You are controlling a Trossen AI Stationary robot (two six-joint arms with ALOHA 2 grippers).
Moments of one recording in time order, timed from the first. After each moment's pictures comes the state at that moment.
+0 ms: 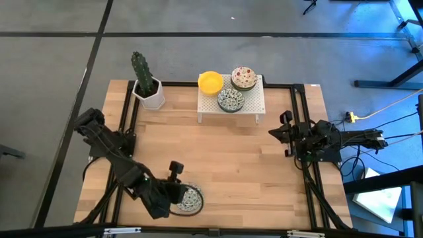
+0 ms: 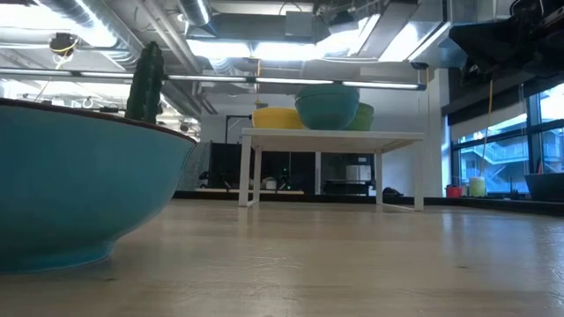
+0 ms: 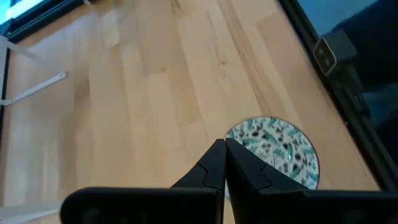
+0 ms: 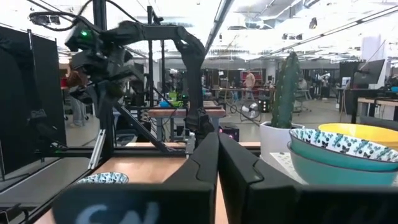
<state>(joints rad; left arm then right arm) -0.76 1.63 1.50 -0.89 -0.53 -0.28 0.04 0.10 0.01 0.35 0.05 0.00</state>
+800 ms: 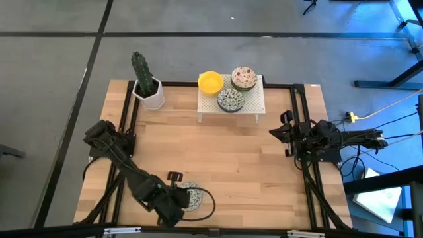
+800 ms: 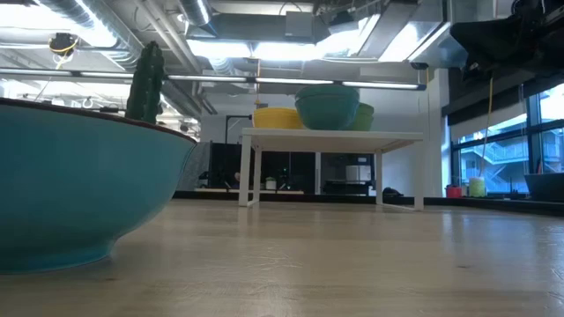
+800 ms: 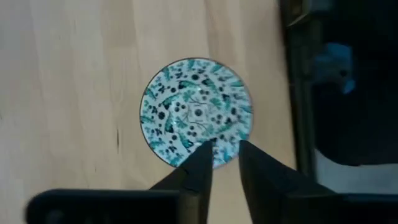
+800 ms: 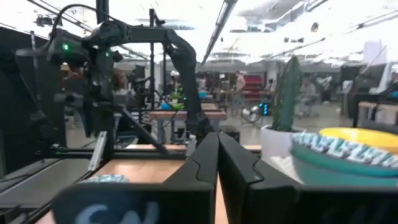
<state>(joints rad) -0.73 1.84 1.74 -1.16 -0.21 -0.61 0.04 0.10 0.01 0.36 0.04 -0.01</state>
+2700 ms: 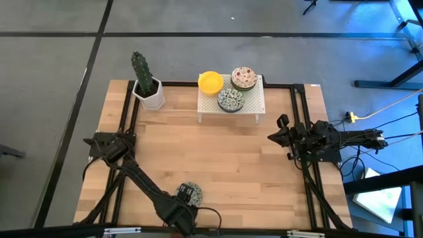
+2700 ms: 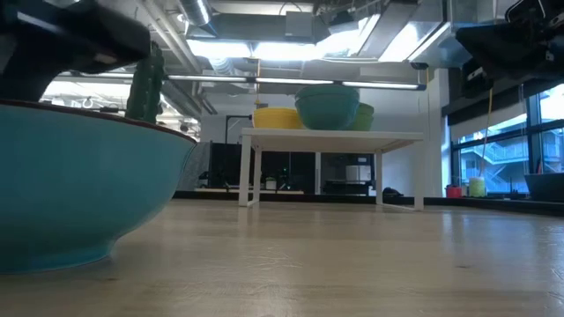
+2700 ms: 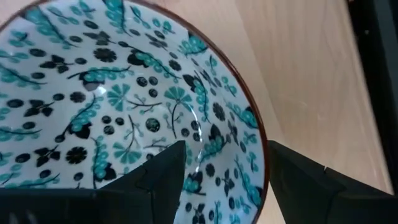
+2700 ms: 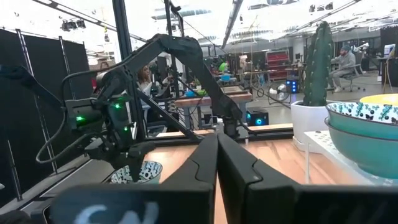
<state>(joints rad) -0.74 2.14 1.64 -0.99 -0.16 -0.37 0.04 0.10 0.01 0.29 -0.05 0.12</state>
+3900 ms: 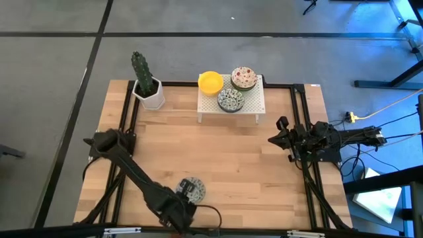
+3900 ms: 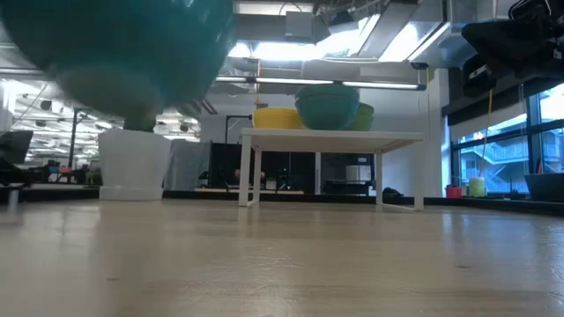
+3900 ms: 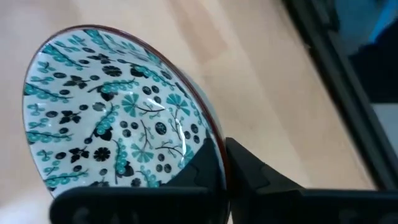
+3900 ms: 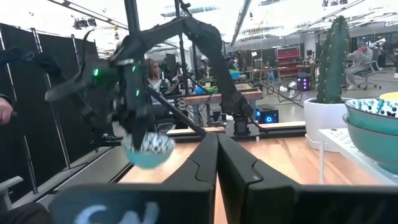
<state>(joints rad) -0.73 1.97 1.67 -1.05 -0.24 -0.22 0.10 0.10 0.01 0.29 -0.04 0.12</state>
